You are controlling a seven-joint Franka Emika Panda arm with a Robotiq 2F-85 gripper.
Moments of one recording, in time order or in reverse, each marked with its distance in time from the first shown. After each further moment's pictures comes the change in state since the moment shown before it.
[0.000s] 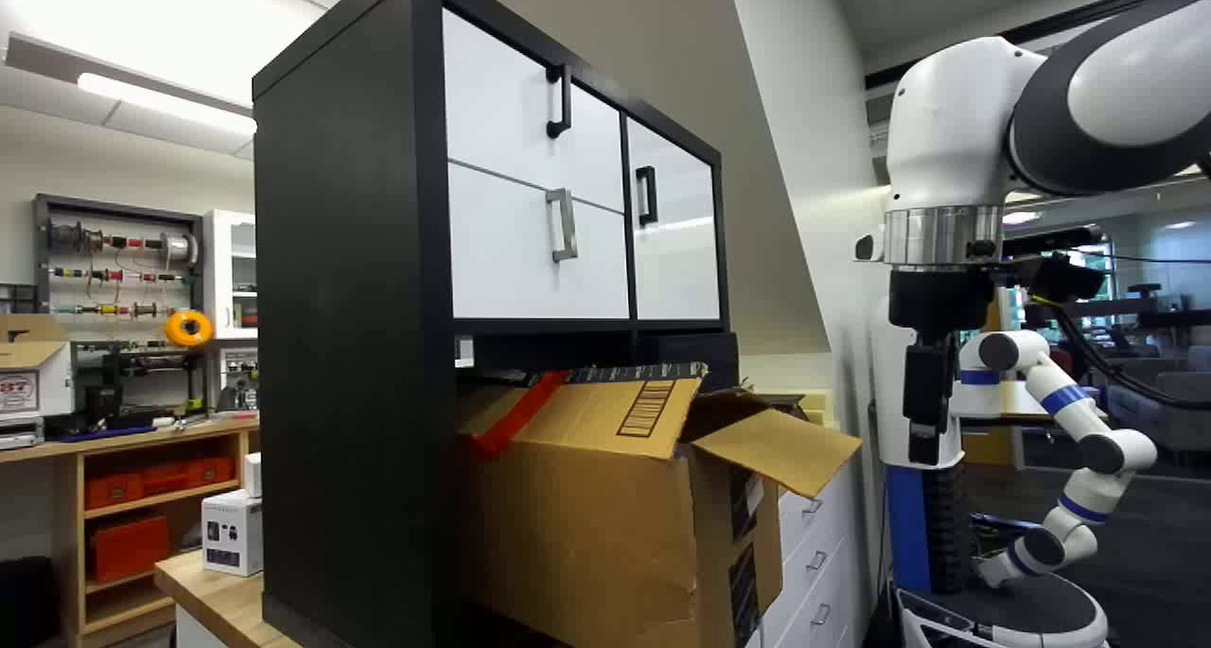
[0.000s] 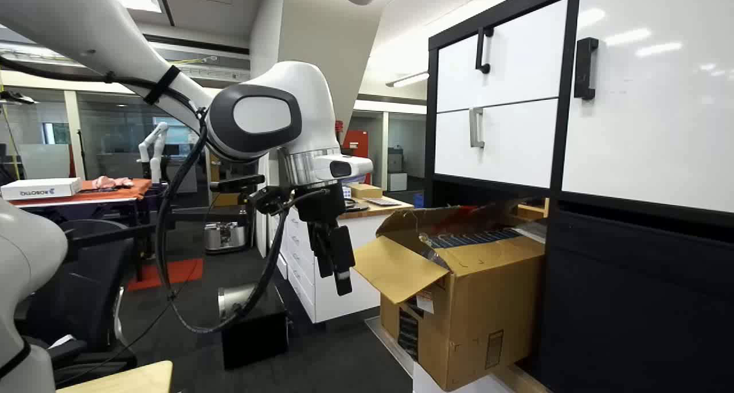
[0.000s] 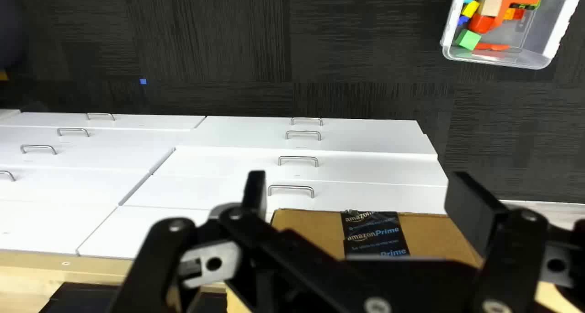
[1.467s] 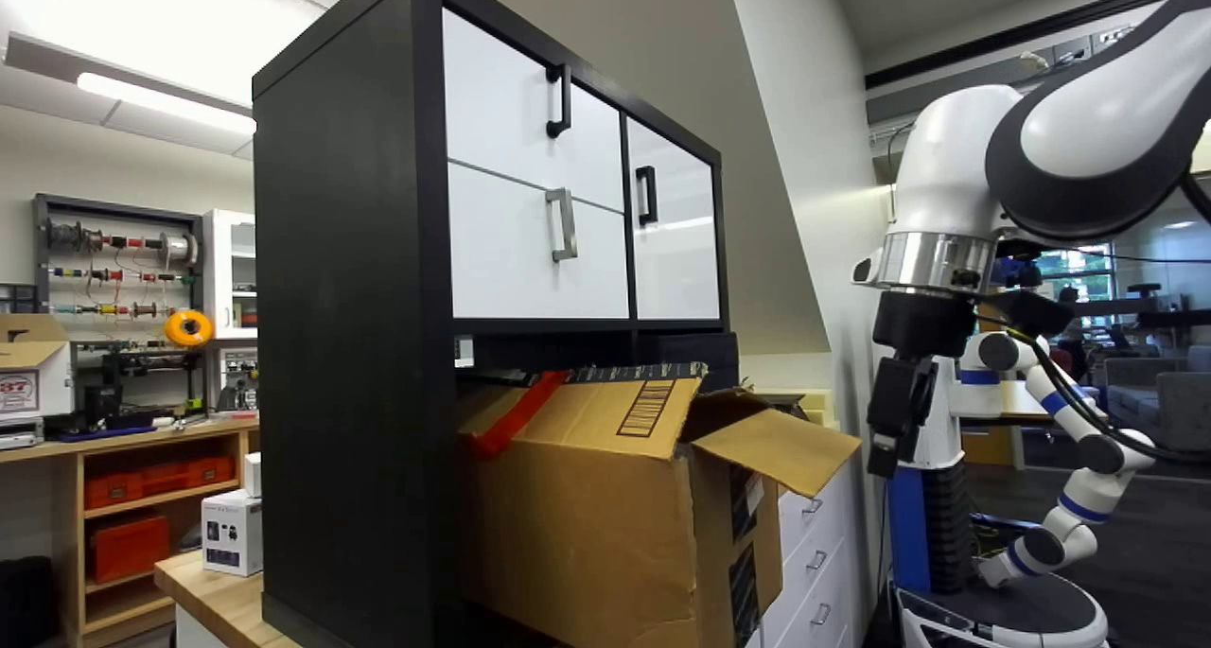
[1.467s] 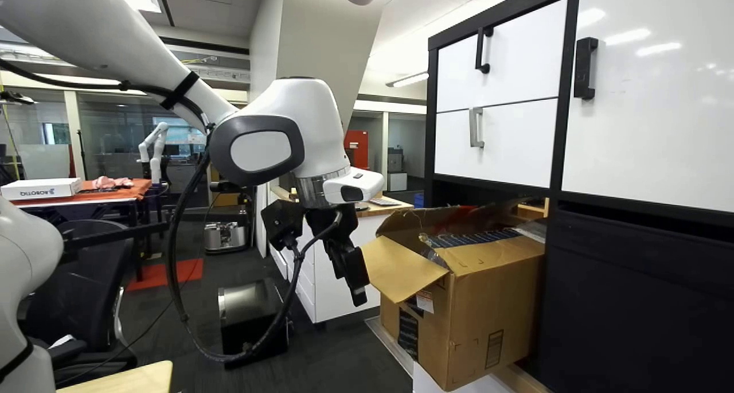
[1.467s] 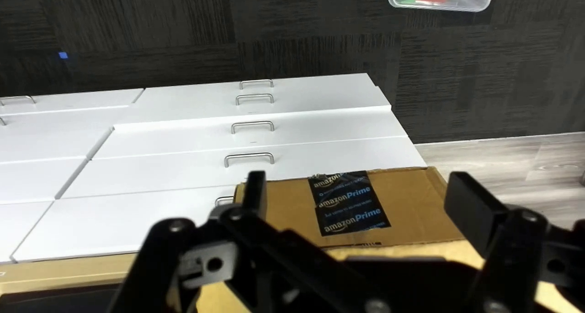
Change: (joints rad) arm 0.048 0.066 -0.099 -0.049 0.198 0.236 -0.139
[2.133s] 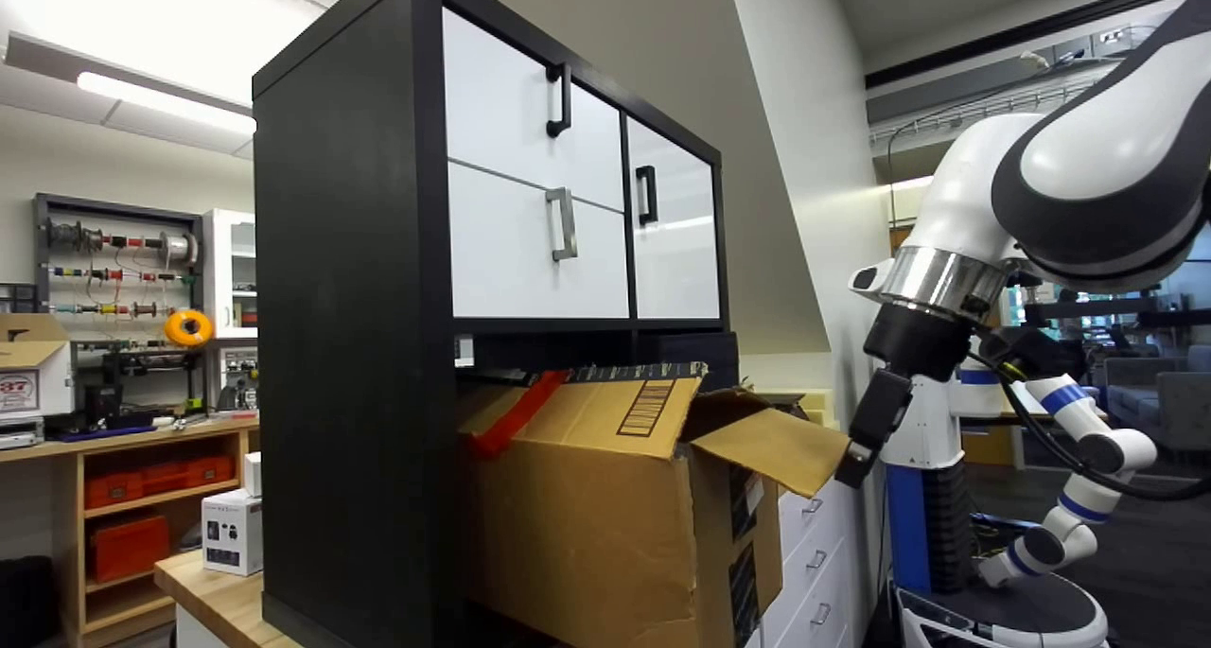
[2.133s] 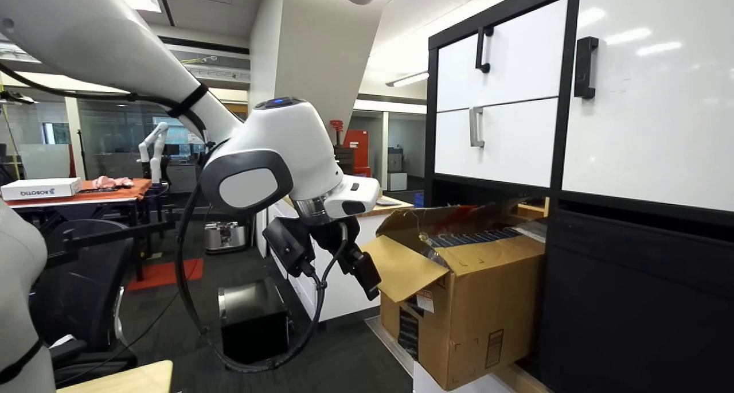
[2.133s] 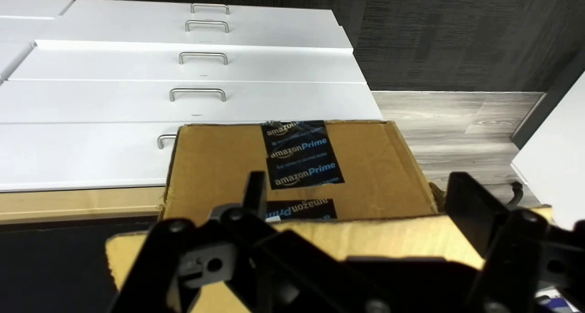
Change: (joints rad) arm 0.196 0.042 -0.148 -0.075 0.197 0.305 -0.267
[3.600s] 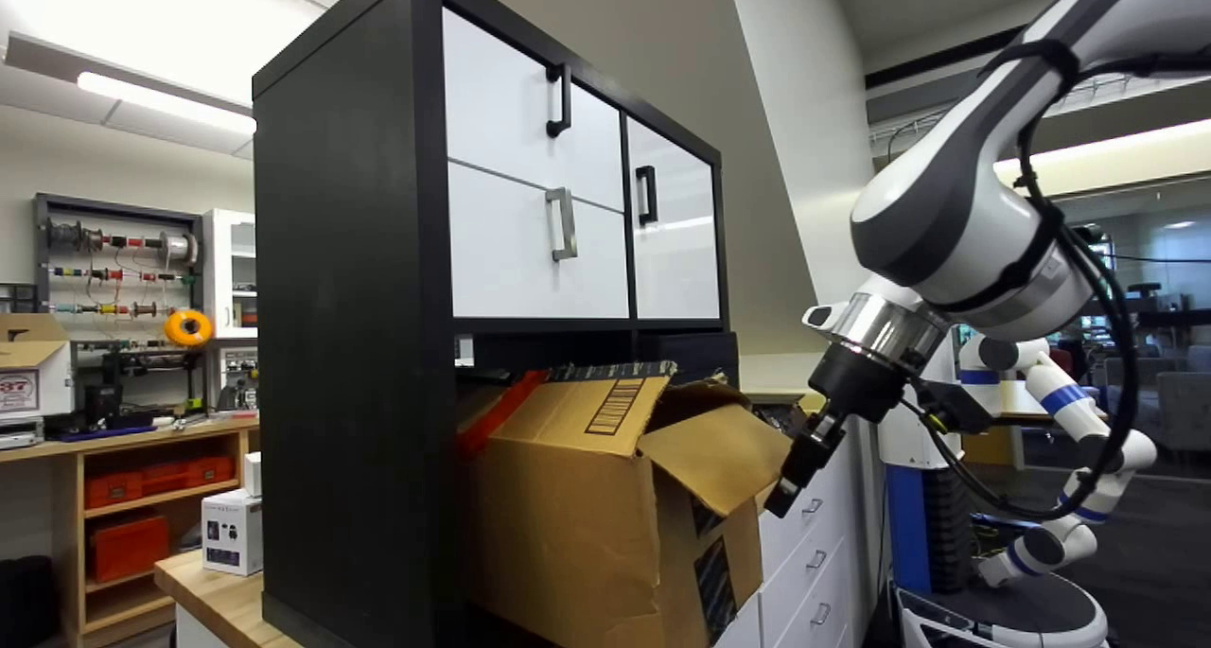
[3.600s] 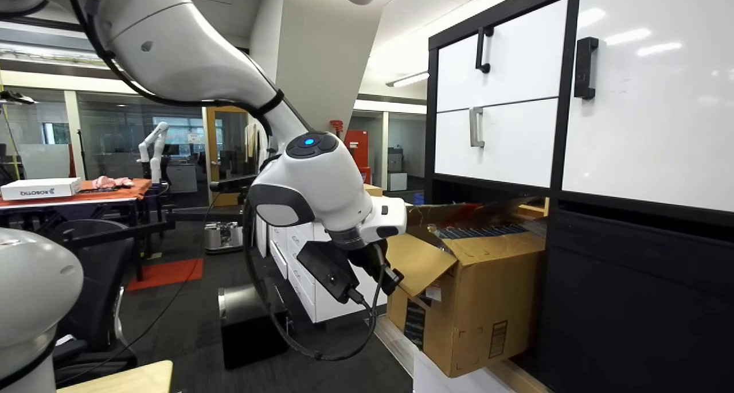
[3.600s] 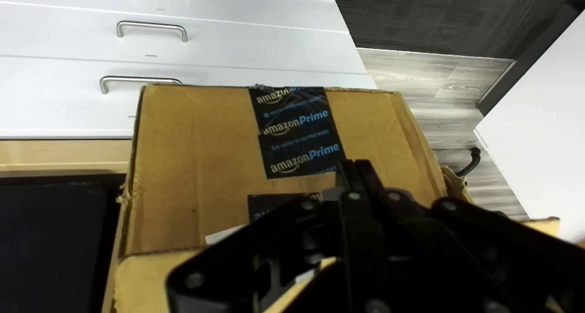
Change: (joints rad) arm 0.626 0.236 -0.531 0.179 0.668 0.175 -0.675
